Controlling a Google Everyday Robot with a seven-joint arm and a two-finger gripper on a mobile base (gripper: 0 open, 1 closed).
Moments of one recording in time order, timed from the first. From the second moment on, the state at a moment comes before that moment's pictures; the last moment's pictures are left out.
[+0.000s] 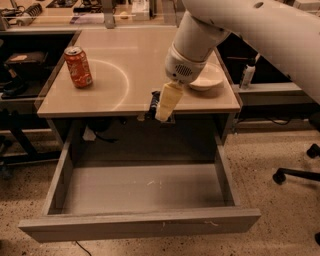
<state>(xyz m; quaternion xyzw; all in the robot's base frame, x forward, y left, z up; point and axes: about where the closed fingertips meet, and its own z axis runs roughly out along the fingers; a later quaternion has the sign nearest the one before) 0.583 -0.027 0.878 -0.62 0.76 0.07 0.17</state>
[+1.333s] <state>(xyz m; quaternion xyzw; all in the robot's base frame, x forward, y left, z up) 0.504 -0.011 0.751 -0.53 0.82 0.19 0.12</state>
